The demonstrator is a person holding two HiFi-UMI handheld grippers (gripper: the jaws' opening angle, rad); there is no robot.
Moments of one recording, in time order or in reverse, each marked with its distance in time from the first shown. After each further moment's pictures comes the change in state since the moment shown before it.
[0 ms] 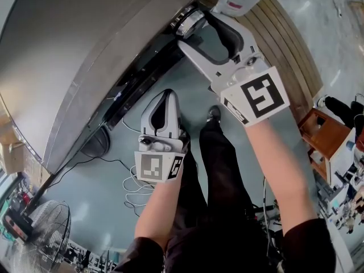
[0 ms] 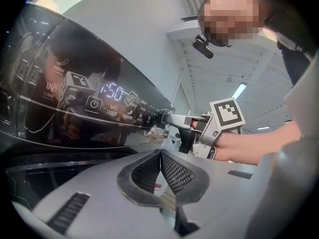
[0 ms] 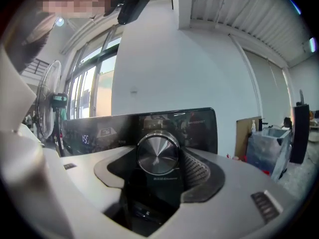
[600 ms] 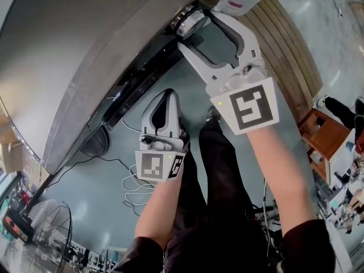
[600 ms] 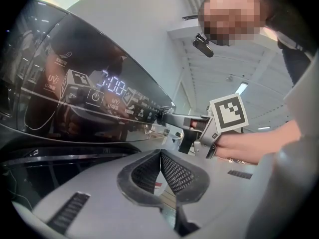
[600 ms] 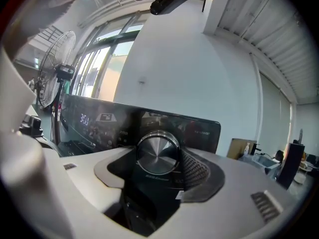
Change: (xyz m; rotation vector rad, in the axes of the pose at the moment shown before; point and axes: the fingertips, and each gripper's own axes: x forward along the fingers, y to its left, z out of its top) left arm 0.003 0.003 -0.008 -0.007 0.014 0.007; right arm 0.002 0.003 -0.002 -0.233 0.059 -0.076
